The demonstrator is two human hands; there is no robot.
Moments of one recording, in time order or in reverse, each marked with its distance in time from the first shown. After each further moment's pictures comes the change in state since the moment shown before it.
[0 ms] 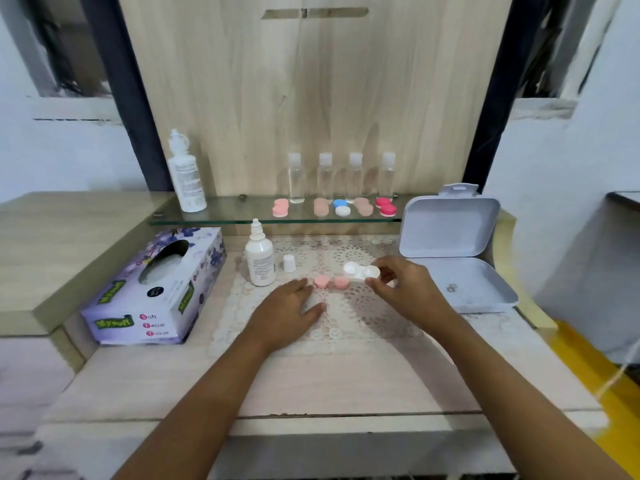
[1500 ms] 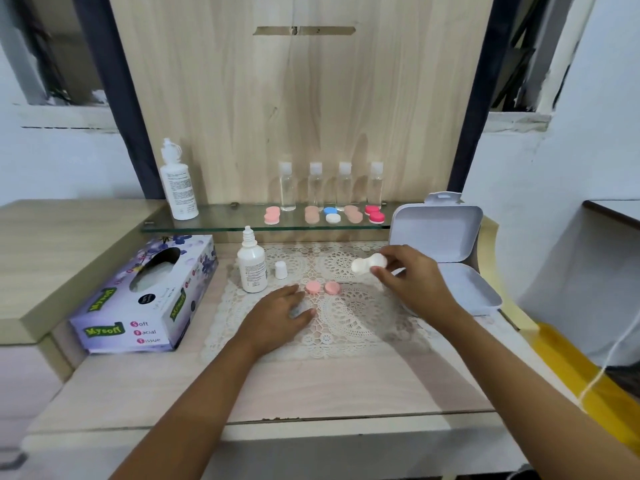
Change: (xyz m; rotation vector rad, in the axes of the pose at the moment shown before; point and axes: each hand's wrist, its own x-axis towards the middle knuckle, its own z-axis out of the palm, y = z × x) left_hand 0.003 -0.007 0.001 -0.092 0.018 -0.009; right_hand 0.007 0.008 -0.019 0.041 0.167 -0.104
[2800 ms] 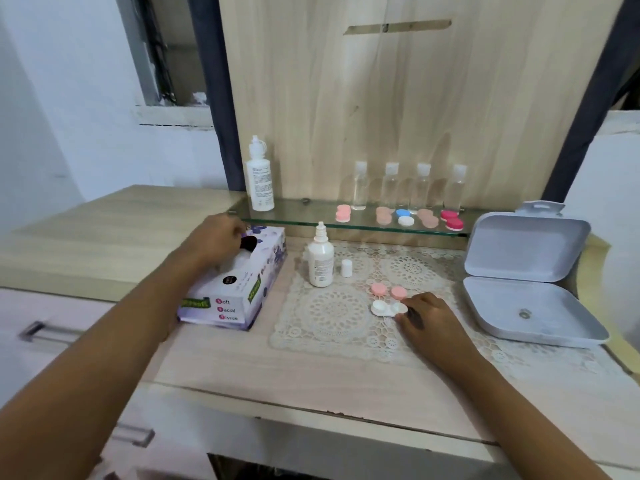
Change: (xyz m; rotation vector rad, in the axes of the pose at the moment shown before) left_hand -0.012 -0.098 -0.173 0.317 0.280 -0.287; right_hand -0.032 -0.001 0.078 -0.177 -0.219 -0.012
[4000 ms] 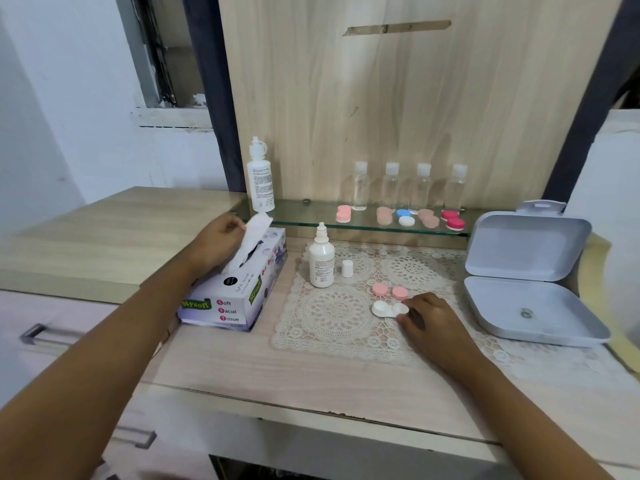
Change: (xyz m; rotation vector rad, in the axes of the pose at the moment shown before) left_hand -0.011 0.000 0.009 -0.657 0.038 -0.149; right_hand 0.000 0.001 -0.001 0.010 0.008 -0.018
